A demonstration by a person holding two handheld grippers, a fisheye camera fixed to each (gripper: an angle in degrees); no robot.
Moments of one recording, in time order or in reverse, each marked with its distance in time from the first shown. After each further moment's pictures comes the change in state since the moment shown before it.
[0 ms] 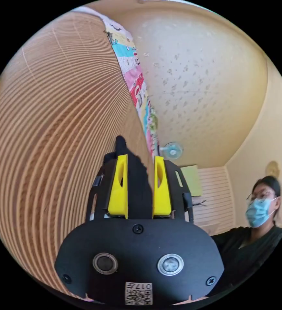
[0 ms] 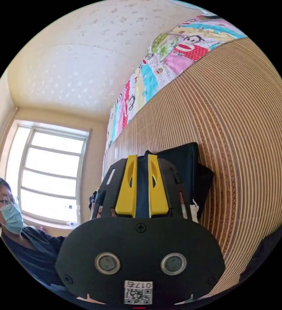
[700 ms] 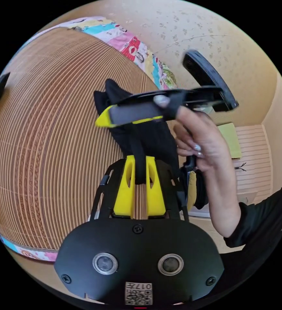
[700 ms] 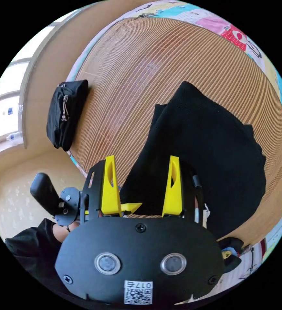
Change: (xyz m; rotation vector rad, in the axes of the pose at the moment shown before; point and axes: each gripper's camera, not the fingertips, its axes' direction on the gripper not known) left arm 0.042 0.136 0.080 -0.229 -0.304 0.185; right arm -0.300 0.134 0.430 -0.951 0.676 -0.541
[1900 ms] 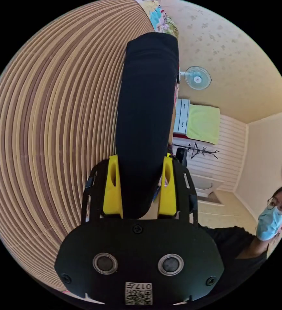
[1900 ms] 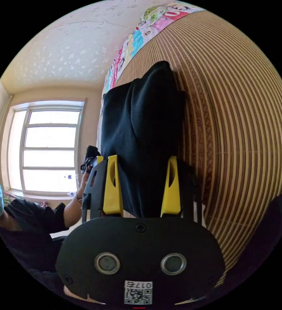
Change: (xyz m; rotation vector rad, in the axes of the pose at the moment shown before) left arm -0.080 -0.105 0.244 -0.411 0.325 -0.121; right arm 0.321 0.361 0.060 0.707 -0.773 0.443
